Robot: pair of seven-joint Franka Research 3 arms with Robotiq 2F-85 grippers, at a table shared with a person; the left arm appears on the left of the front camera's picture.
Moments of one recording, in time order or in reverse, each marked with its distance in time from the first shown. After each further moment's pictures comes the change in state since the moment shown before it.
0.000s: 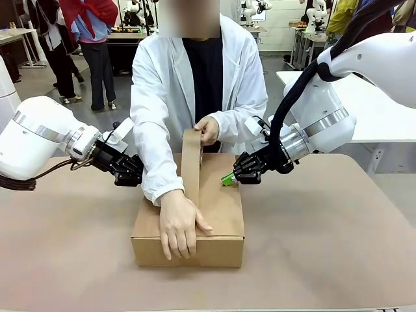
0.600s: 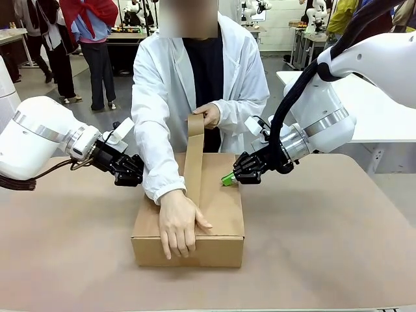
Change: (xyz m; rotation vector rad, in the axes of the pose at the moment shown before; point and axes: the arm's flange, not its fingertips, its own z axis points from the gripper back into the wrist) left arm 0.000 0.000 0.000 0.000 0.000 0.000; right arm 0.000 0.000 0.000 0.000 0.000 0.000
